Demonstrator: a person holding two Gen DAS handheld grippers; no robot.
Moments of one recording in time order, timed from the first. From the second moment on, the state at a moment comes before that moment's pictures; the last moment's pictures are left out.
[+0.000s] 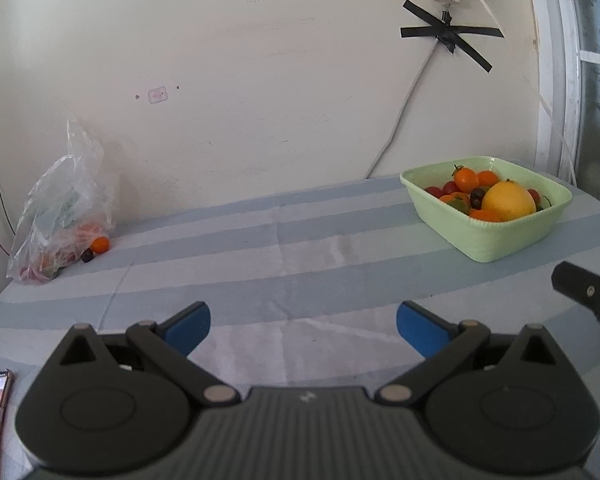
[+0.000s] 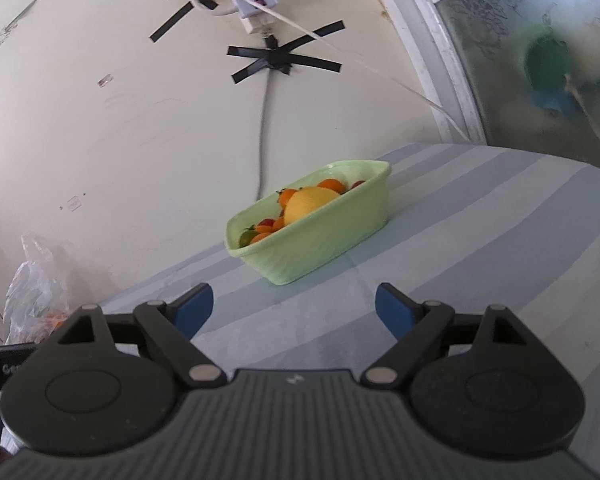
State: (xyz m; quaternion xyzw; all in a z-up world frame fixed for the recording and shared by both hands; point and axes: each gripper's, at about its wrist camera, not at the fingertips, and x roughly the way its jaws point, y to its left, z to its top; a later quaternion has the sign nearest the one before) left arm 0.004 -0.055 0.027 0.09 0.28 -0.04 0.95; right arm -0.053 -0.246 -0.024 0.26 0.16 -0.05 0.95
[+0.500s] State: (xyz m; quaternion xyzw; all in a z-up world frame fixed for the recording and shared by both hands) left arm 0.012 -0.063 0.019 0.10 0.30 -0.05 0.95; right arm -0.045 -0.252 -0.029 0.28 0.18 -0.02 0.94
